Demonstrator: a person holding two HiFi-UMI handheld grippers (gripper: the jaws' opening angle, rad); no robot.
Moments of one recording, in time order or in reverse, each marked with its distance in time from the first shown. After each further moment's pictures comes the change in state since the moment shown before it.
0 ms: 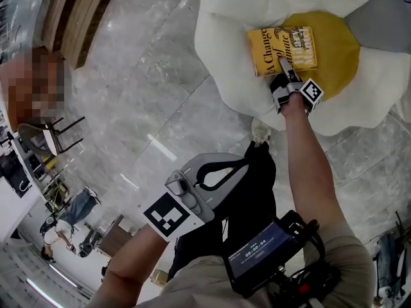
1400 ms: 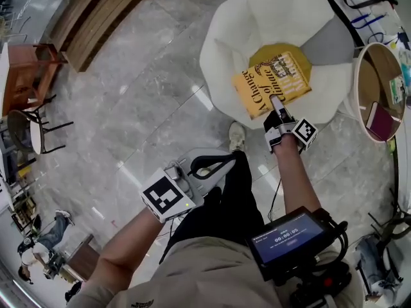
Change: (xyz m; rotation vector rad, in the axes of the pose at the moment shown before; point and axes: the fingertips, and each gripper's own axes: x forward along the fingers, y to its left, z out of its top) left arm -0.140 -0.158 0.069 0.098 -0.198 -0.072; right arm -0.215 0.273 -0.107 -0.315 0.056 0.019
